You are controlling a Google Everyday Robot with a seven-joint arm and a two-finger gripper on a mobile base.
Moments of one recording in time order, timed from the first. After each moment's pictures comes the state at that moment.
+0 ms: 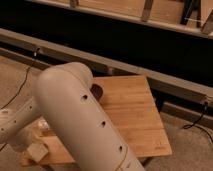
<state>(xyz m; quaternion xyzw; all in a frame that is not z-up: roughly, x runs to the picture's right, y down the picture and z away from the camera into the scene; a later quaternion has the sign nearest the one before) -0.380 0.313 0.742 -0.33 0.12 0.29 0.89</state>
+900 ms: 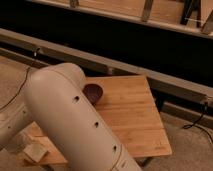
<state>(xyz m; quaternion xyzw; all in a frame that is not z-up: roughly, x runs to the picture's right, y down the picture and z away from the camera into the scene) -0.401 0.314 0.741 -0.30 0.09 0.27 0.91</state>
